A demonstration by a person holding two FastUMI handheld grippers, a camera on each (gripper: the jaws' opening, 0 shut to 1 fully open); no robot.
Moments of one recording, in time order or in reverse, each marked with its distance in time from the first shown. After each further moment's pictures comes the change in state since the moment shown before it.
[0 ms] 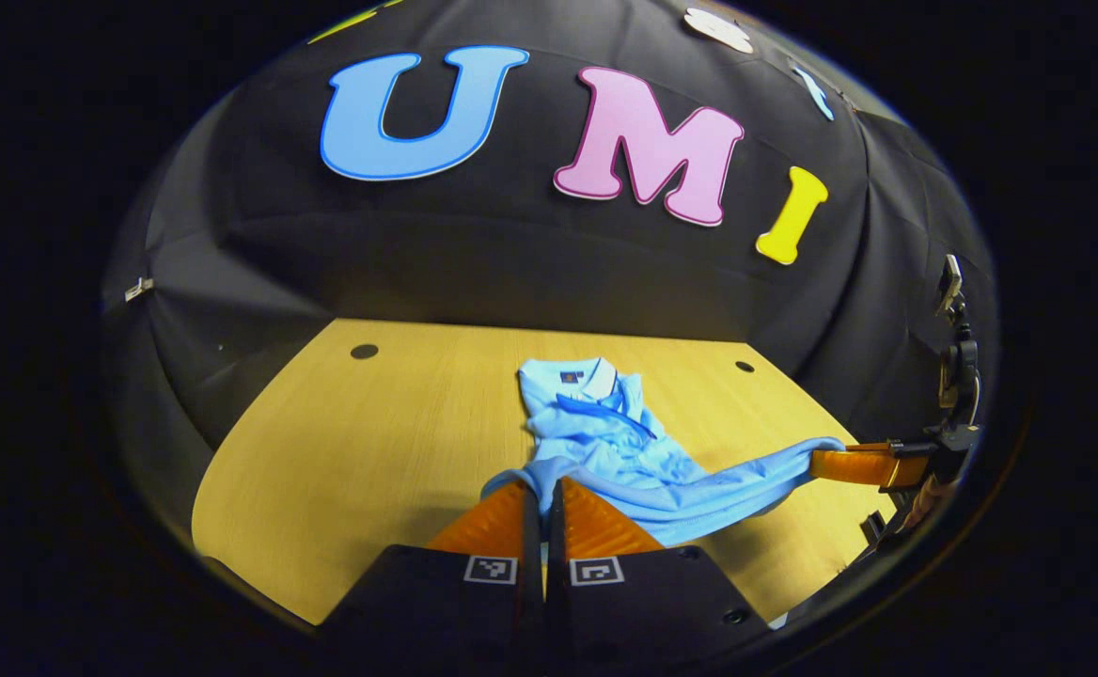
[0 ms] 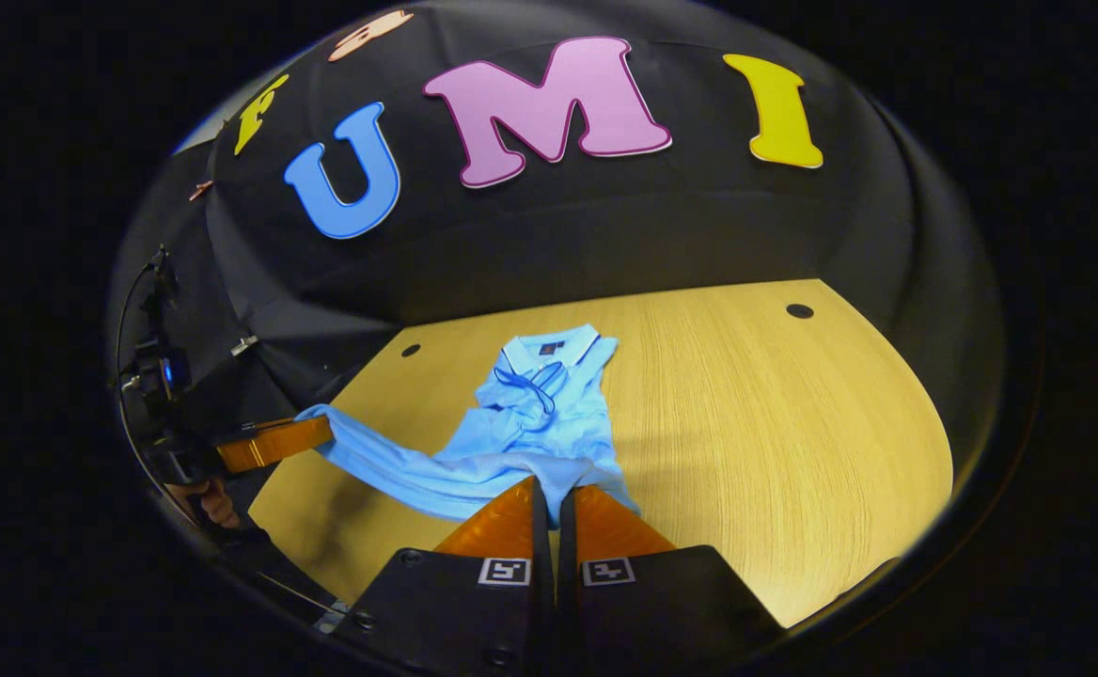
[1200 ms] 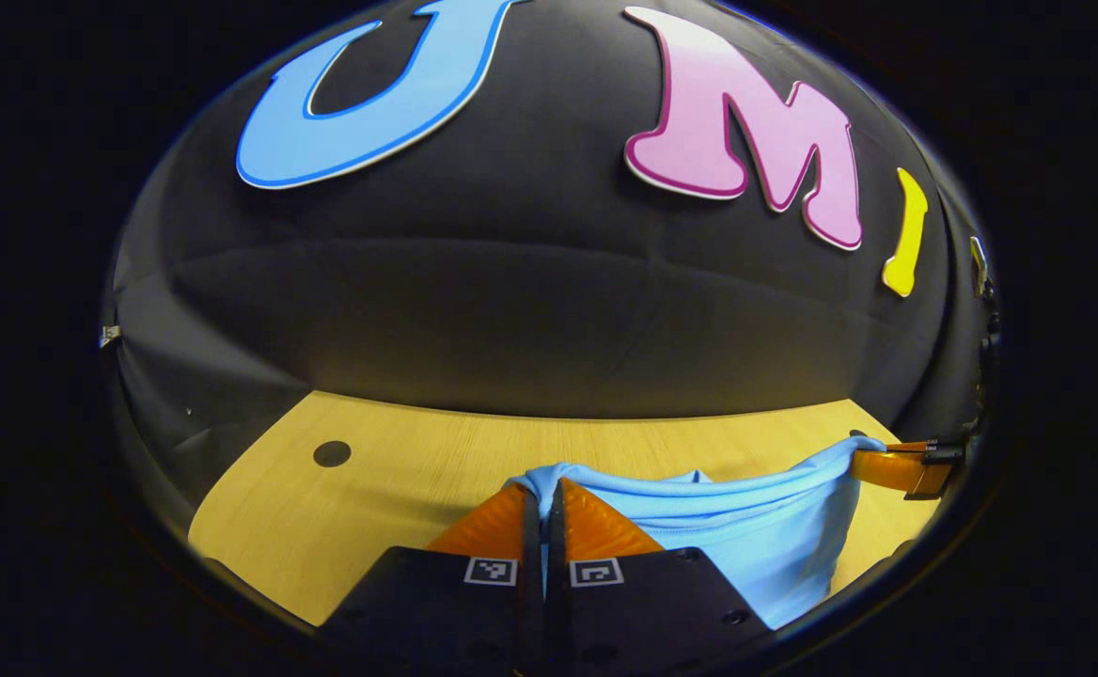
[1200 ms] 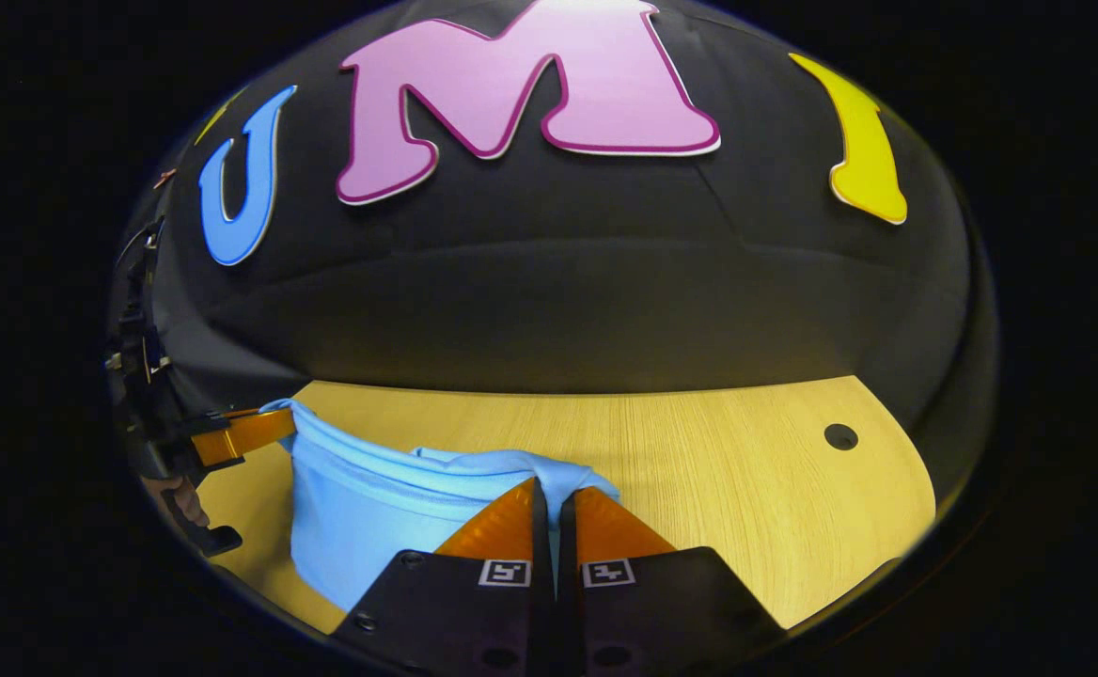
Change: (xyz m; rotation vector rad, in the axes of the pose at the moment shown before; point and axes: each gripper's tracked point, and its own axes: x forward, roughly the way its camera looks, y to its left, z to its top) left arm 0.248 0.054 0.096 0.025 -0.090 0.155; right arm 0.237 -0.082 0.117 -0.091 -0.096 -0.127
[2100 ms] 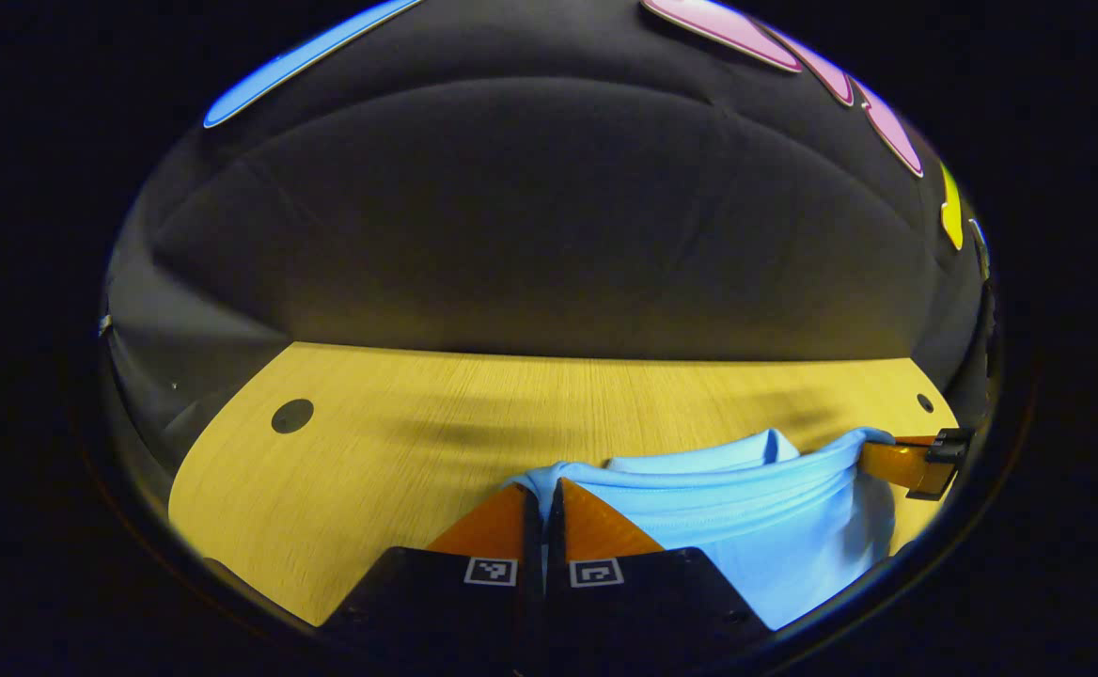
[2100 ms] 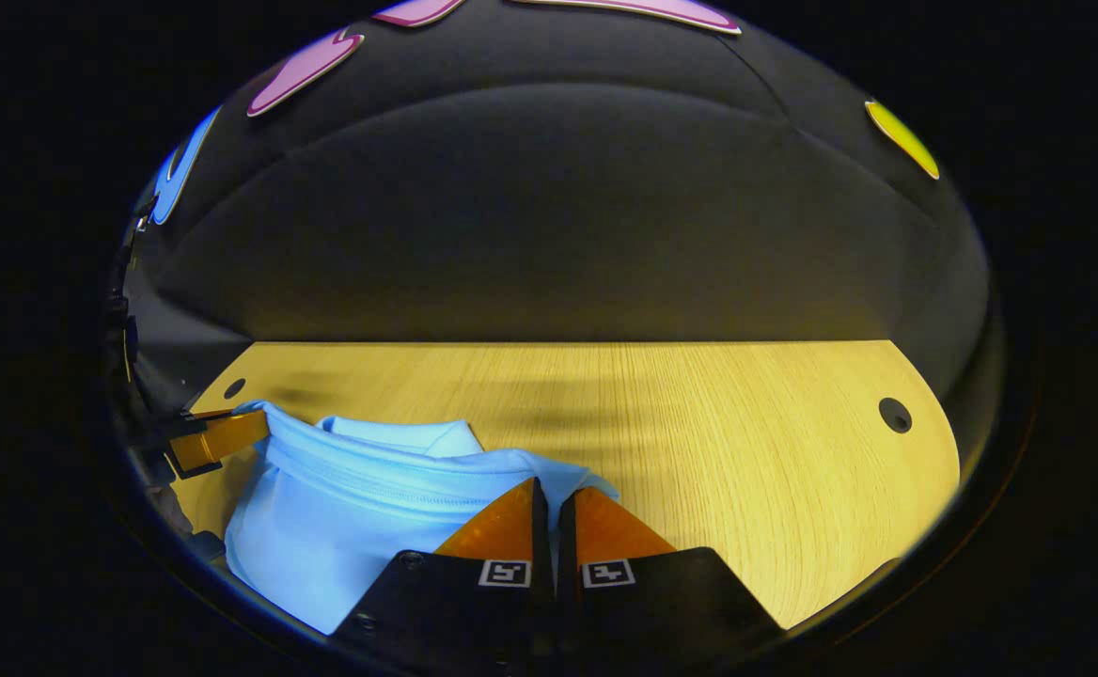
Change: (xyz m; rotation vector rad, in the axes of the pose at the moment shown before) left arm 0.087 0.007 -0.070 0.017 0.191 0.087; right arm 0.102 -0.024 -0.063 -0.016 0.157 -0.058
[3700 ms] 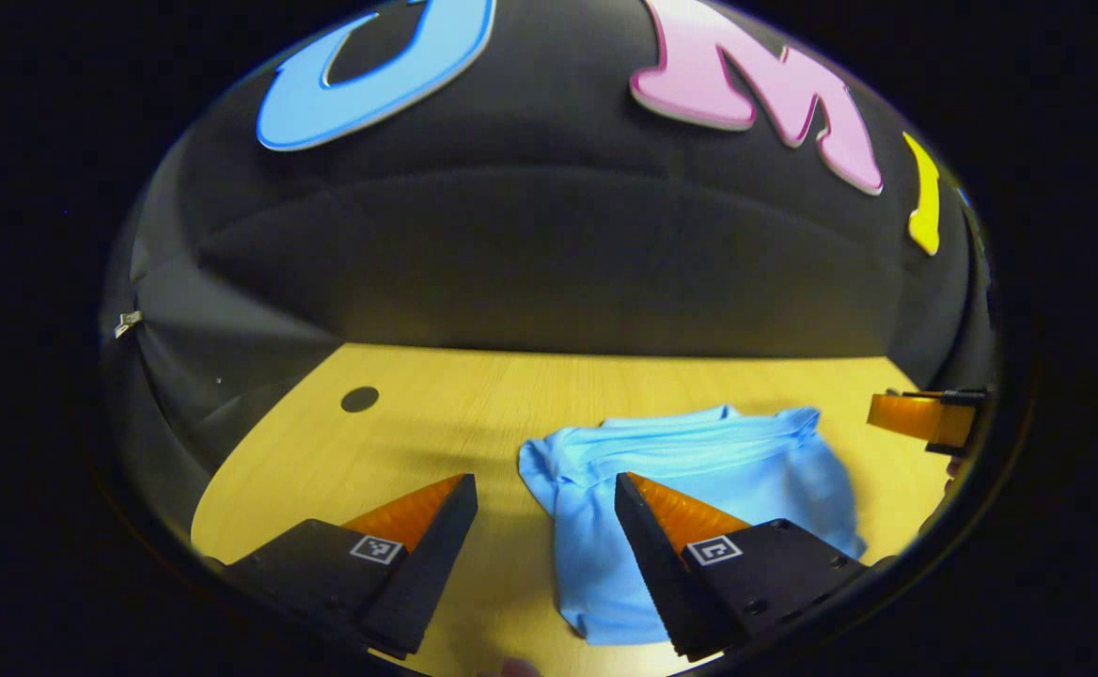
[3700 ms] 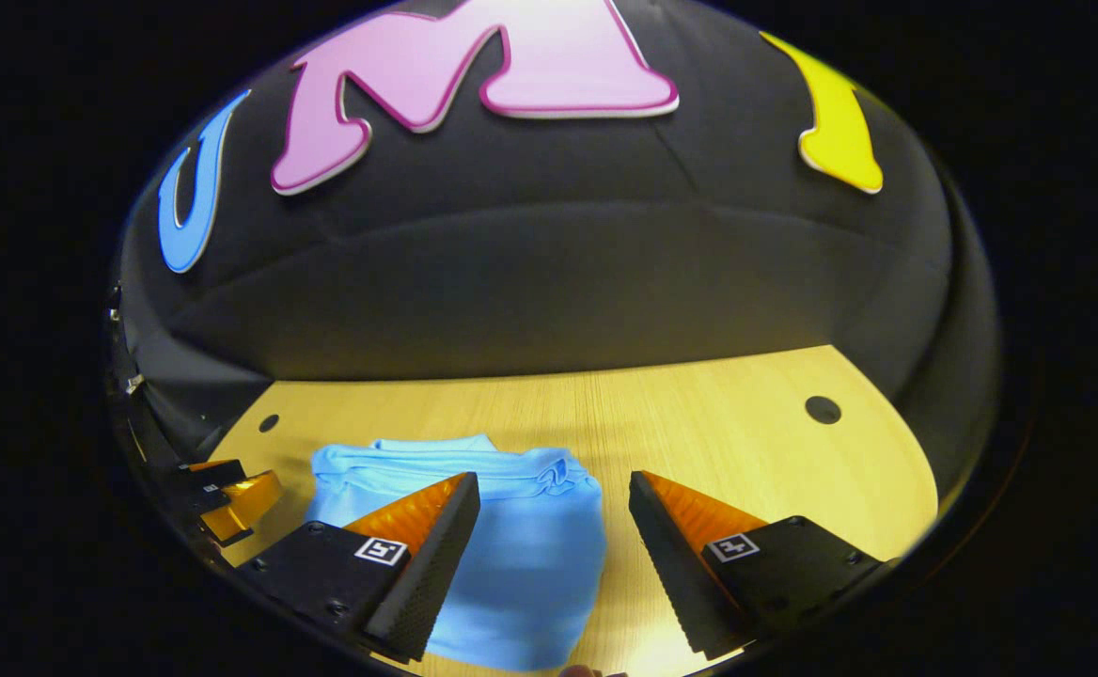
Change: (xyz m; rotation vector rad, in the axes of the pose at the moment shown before) left arm -0.155 0.006 0.015 -0.037 -0.124 0.022; right arm -0.147 -0.001 0.053 0.074 -0.129 -0.036
